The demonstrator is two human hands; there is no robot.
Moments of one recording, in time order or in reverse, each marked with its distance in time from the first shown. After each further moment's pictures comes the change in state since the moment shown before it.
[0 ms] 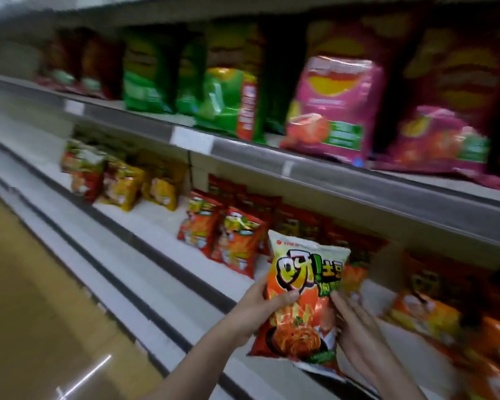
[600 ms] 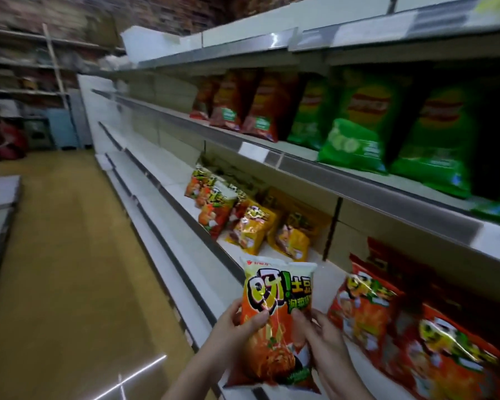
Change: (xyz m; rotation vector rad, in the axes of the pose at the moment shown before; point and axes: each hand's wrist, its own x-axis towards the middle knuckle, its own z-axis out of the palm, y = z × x) left_hand -0.070 0.028 -0.398 -0.118 0.513 0.031; right_hand 0.153 0.138 0.401 -0.365 -0.265 -0.019
